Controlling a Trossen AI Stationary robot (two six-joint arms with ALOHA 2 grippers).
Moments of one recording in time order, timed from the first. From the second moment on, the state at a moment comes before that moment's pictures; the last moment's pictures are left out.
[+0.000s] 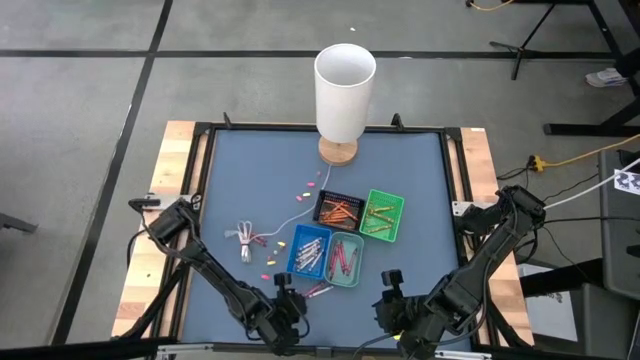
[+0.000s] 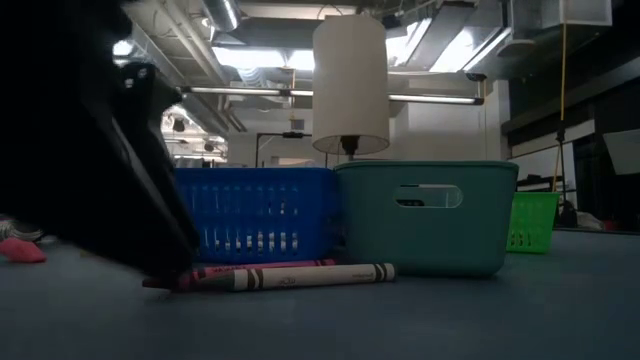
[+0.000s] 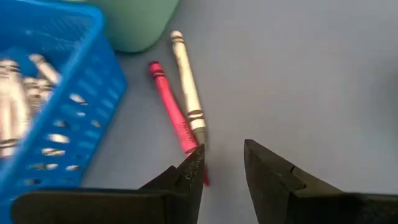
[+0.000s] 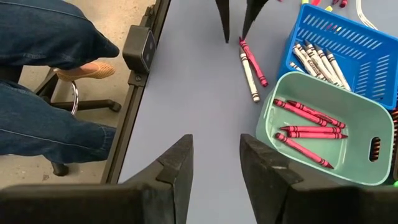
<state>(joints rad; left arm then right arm) -0.74 2.10 1.34 -0.37 -0.62 -0.76 0.85 1.74 1.54 -0.86 0.39 0.52</state>
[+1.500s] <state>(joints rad) -0.68 2.18 1.34 -0.14 -0.58 -0.80 0.85 1.74 1.54 -0.86 0.40 0.52</state>
